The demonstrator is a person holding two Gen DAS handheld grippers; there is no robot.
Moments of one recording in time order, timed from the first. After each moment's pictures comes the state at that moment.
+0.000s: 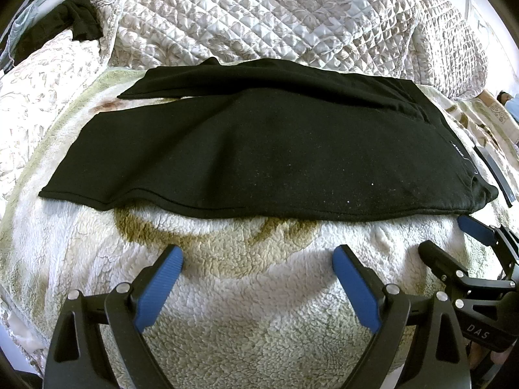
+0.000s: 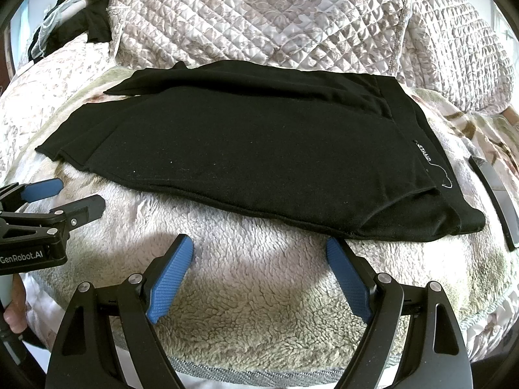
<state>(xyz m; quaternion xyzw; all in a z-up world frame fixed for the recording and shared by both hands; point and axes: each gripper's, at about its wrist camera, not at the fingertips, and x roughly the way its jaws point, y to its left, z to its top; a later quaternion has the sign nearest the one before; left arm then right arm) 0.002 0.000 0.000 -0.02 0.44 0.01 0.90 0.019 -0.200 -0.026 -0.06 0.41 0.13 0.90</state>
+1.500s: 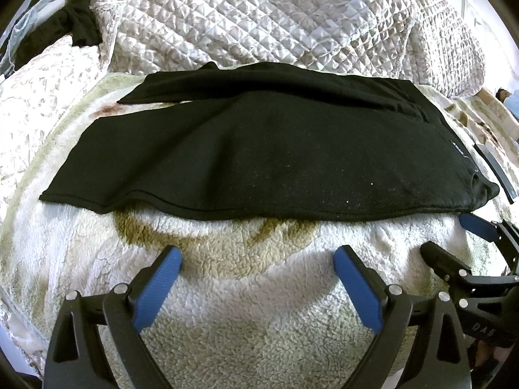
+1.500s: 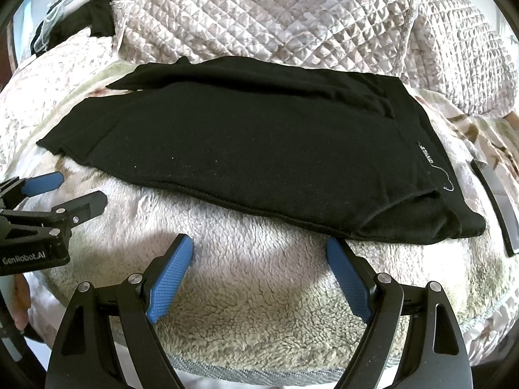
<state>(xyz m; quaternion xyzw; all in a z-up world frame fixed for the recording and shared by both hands) -0.003 -0.004 -0.004 -0.02 0.43 0.01 0.90 0.021 -0.198 -0.025 -0.07 0.42 0.13 0.90</state>
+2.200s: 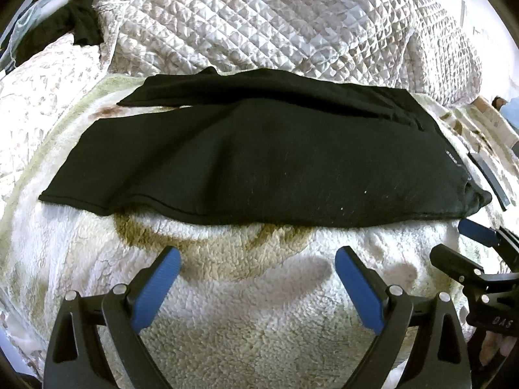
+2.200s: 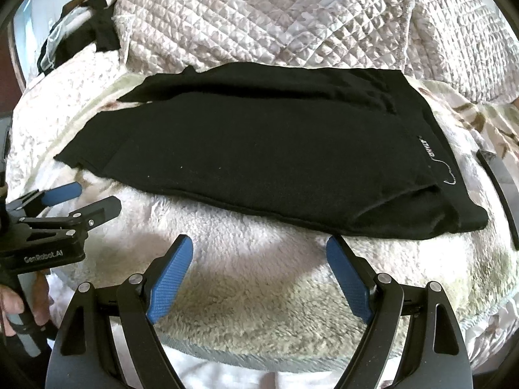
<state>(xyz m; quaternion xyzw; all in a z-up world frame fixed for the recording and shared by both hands) -0.003 -0.002 0.005 -0.04 0.42 0.00 0.91 0.019 -0.215 -0.015 -0.03 0.42 0.16 0.89</state>
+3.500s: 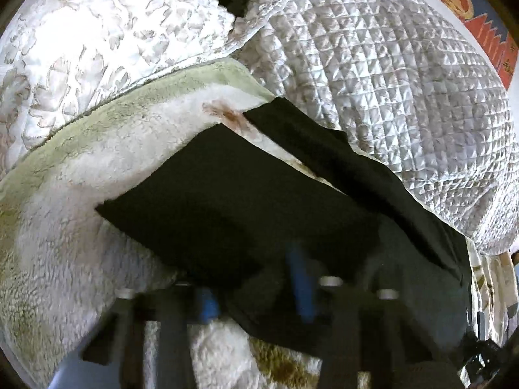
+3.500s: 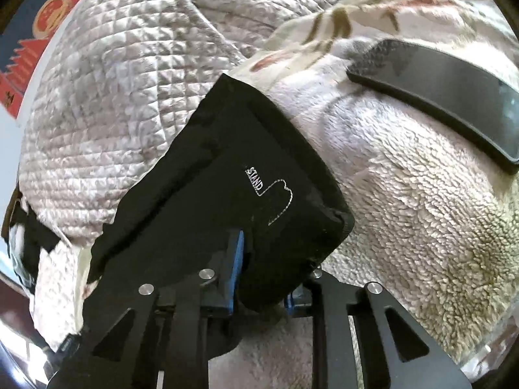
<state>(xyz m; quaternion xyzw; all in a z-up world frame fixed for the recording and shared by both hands) 0.044 0.144 -0.007 -0.26 0.35 0.14 0.89 0.093 -0.378 -0.029 0.32 0.39 0.00 0.86</state>
